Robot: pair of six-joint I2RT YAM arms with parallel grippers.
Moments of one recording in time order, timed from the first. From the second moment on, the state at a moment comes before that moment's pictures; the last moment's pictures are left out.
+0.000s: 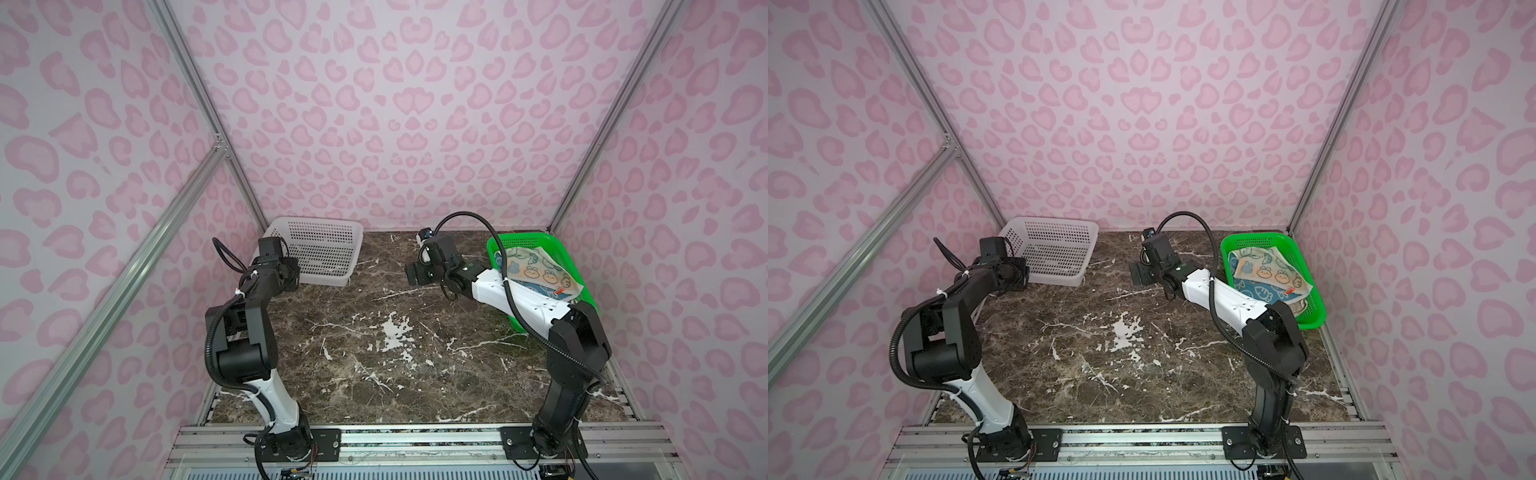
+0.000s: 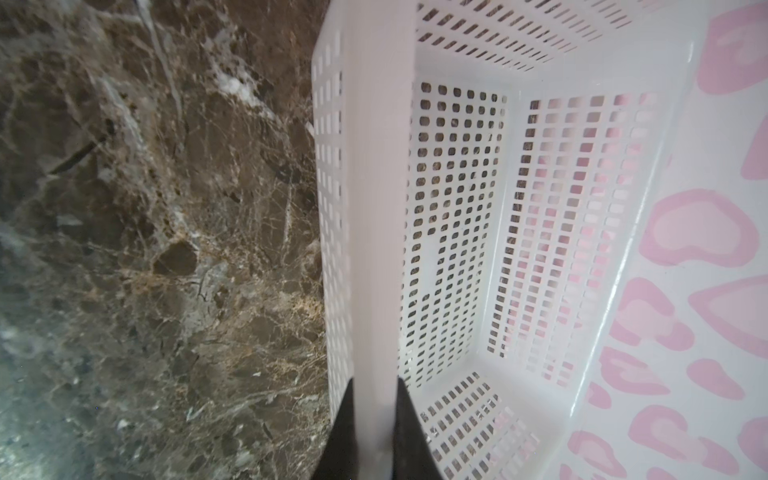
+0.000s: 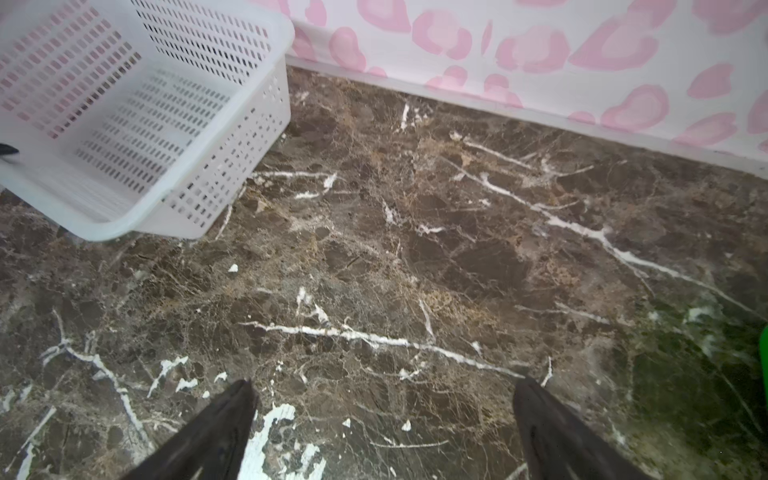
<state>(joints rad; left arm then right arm) 0.20 1.81 1.28 -0.37 0.09 -1.33 0.64 1.82 1.46 -0.39 0.15 0.24</state>
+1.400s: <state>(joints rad) -0.34 1.55 1.36 -0.26 -0.01 -0.83 -0.04 1.79 1.32 -0.46 0.20 0.57</state>
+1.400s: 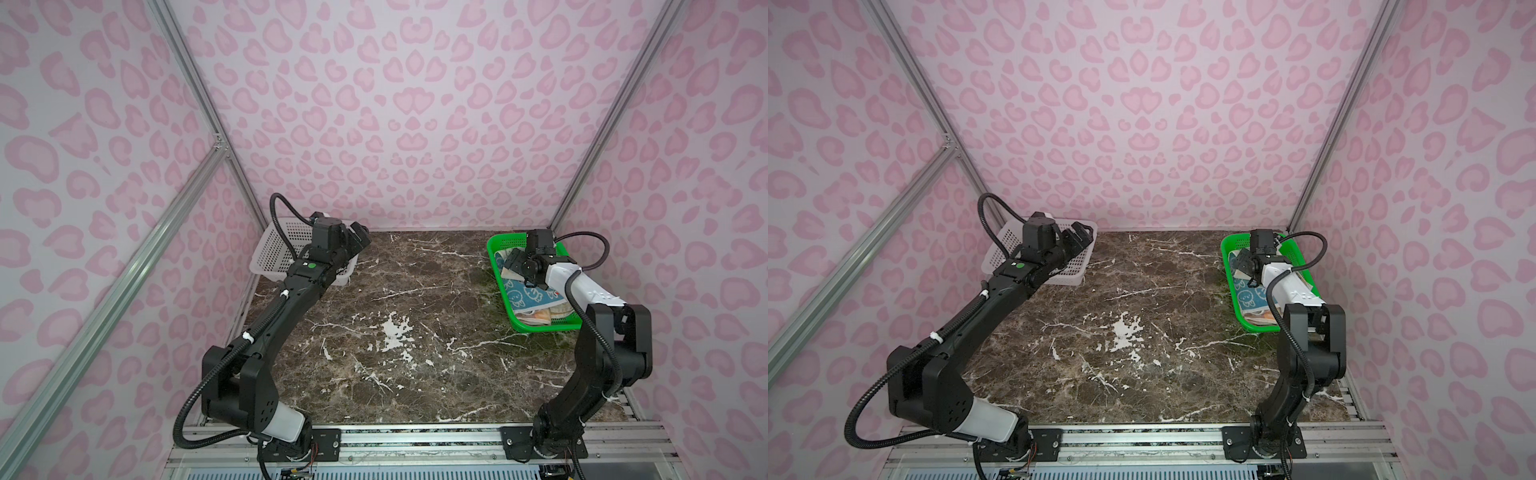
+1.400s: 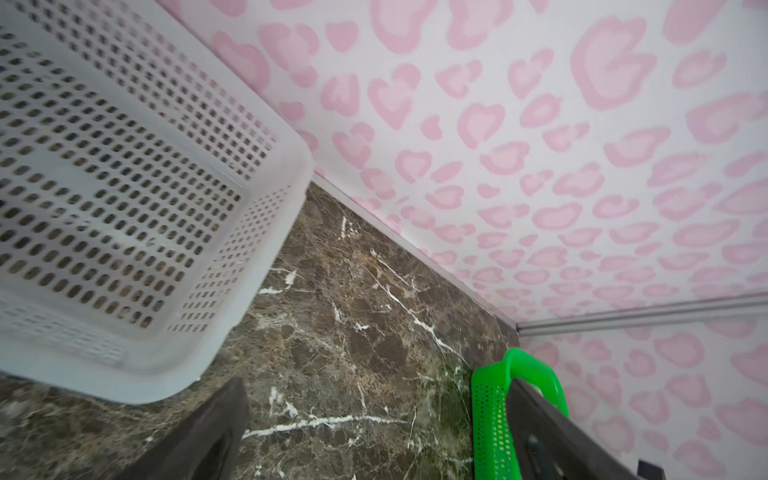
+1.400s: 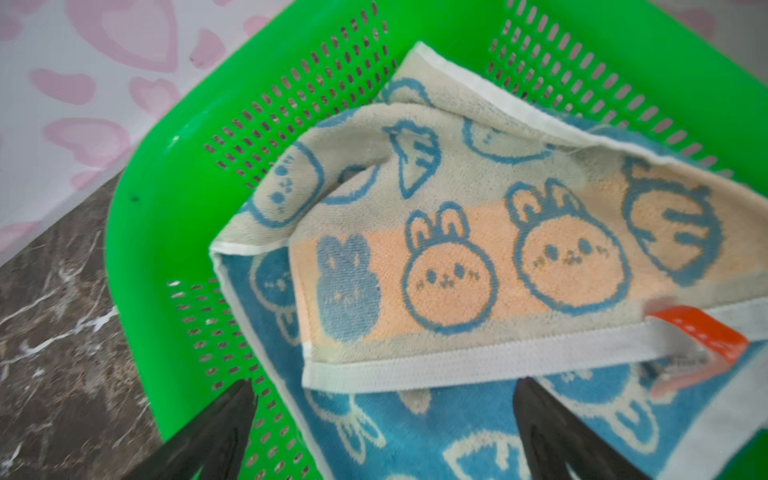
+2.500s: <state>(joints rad) -0.41 1.67 1.44 -0.41 0.30 -0.65 0.01 1.99 1.50 -0.65 0.29 0.79</state>
